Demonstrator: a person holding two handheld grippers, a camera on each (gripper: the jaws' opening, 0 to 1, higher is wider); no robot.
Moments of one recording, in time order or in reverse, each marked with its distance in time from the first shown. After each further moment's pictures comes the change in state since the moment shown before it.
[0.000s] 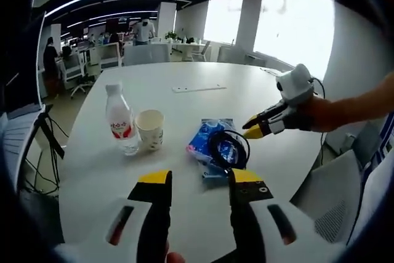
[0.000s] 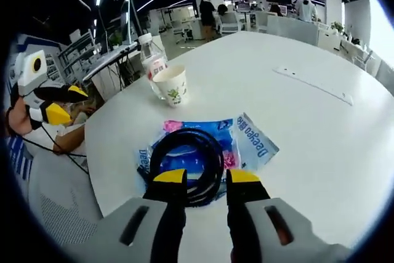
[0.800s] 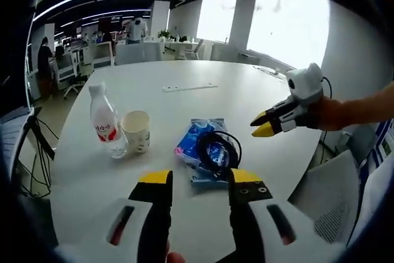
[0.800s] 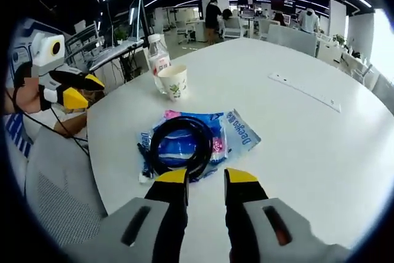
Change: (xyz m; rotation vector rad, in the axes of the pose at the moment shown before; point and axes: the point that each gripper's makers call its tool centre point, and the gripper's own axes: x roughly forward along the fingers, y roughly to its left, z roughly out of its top) left arm 0.015 -0.018 0.002 0.009 0.010 -0.049; right arm -0.041 -0.005 -0.017 -0.080 -0.018 -0.020
